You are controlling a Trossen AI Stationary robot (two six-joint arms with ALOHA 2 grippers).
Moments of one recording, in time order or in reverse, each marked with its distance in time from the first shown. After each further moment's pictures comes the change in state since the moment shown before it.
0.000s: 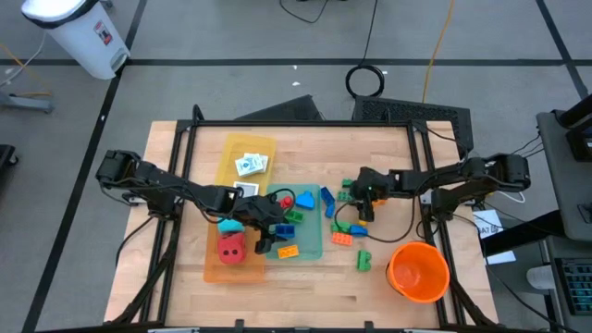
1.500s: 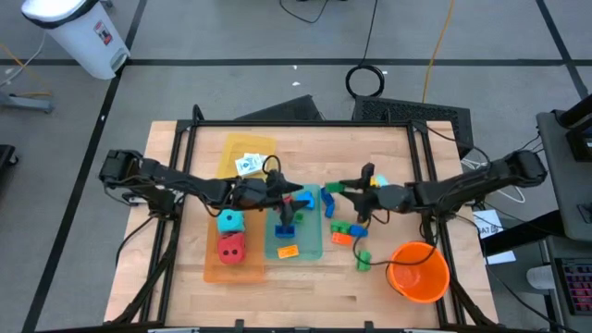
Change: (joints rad) left arm 0.081 0.019 0.000 0.407 -0.335 -0.247; right arm 0.336 -0.236 0.029 0.248 0.540 -0.493
